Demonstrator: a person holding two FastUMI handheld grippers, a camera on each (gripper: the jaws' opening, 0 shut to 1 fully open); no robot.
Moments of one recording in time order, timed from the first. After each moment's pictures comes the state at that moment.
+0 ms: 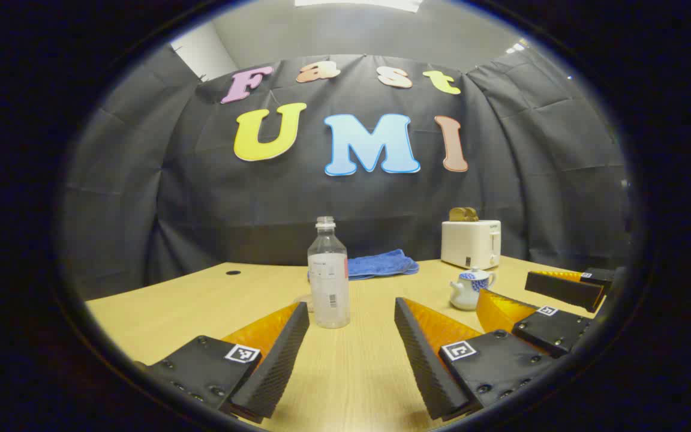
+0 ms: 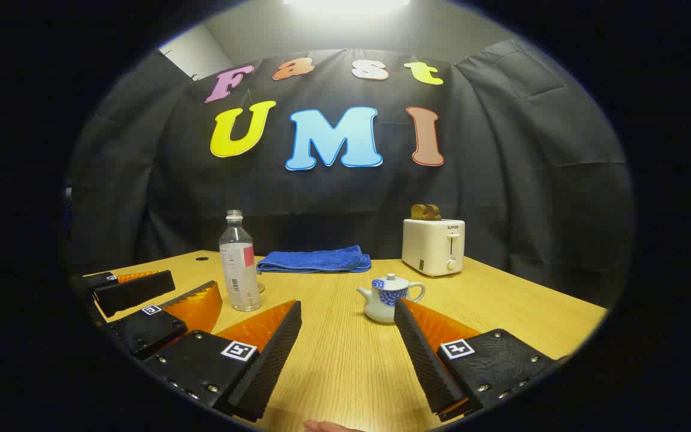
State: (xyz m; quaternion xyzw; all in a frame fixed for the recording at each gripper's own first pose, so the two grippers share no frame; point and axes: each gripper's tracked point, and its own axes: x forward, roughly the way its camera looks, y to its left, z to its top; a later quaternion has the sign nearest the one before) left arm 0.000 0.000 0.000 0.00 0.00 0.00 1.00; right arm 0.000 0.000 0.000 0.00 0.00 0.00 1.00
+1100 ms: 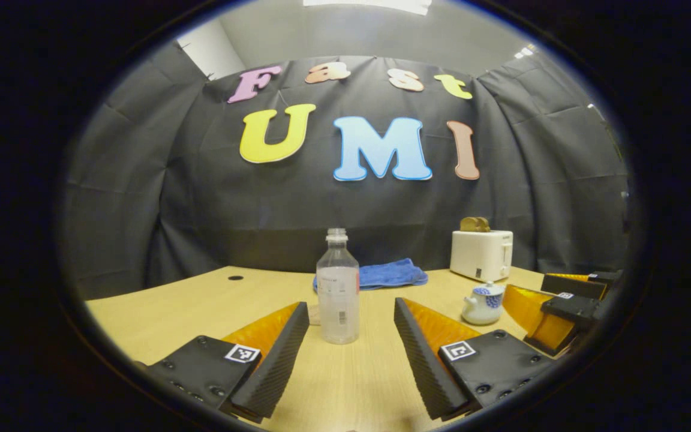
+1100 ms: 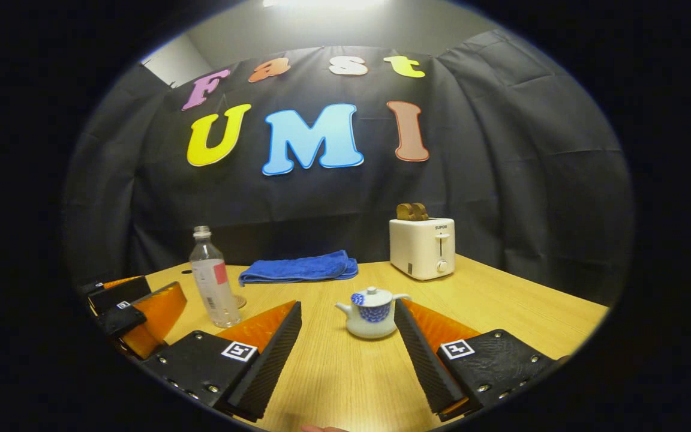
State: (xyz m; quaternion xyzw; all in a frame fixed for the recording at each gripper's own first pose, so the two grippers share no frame) left arm 0.040 0.023 0.030 -0.01 -0.01 0.02 1.00; right arm 0.043 -0.044 0.020 0.04 0.00 -0.04 1.00
